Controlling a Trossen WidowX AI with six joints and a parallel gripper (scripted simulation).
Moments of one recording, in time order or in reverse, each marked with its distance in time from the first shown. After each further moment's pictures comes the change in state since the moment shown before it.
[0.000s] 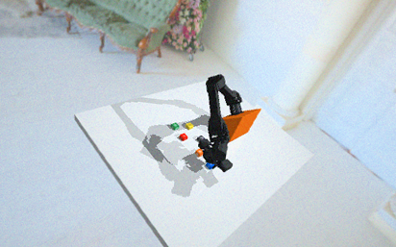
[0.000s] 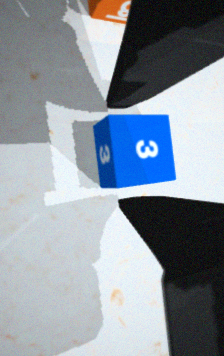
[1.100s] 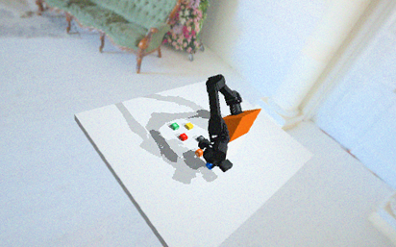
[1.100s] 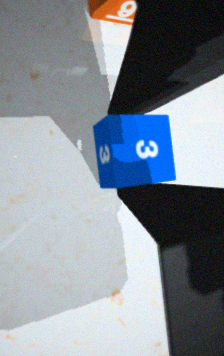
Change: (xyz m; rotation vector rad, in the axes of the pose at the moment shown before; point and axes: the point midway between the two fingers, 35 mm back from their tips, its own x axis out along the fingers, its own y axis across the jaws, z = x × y) arm 0.000 0.000 0.000 0.000 0.000 0.000
